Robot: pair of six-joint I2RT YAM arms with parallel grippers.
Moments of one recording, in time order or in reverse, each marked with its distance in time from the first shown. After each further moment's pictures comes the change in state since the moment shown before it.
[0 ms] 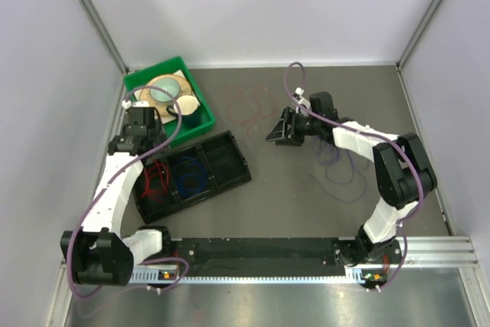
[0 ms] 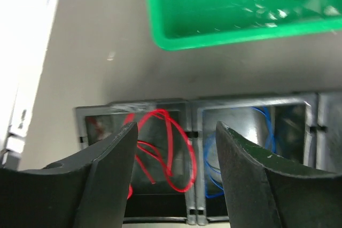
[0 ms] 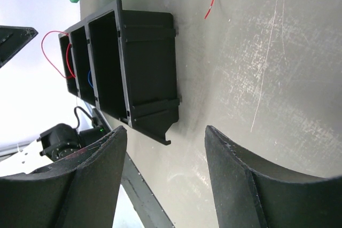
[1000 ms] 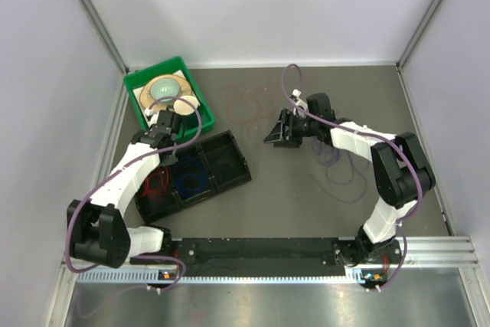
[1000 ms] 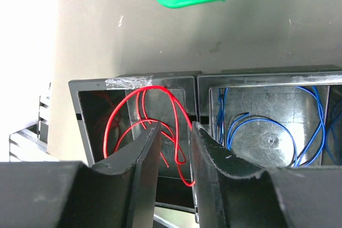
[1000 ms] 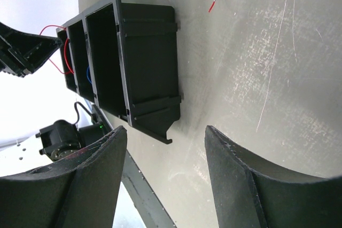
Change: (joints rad) left arm -0.187 0.139 -0.031 -0.095 -0.212 -0.082; right arm 0.021 0.012 0.002 -0.002 0.000 0.003
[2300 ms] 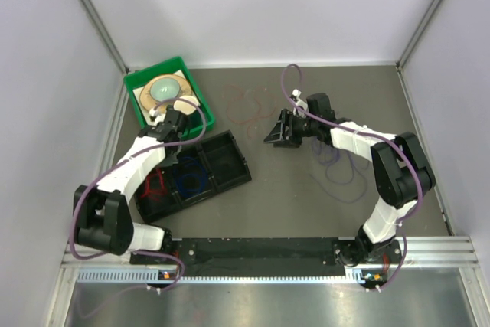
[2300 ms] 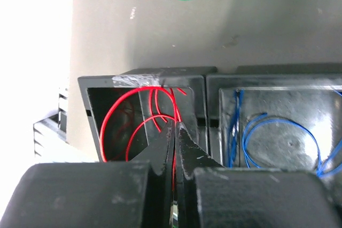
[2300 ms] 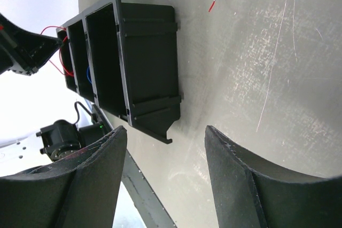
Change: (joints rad) left arm -0.023 0.077 0.026 -0.055 -0.061 -0.005; right arm 0.000 0.000 0.000 -0.002 0.000 0.000
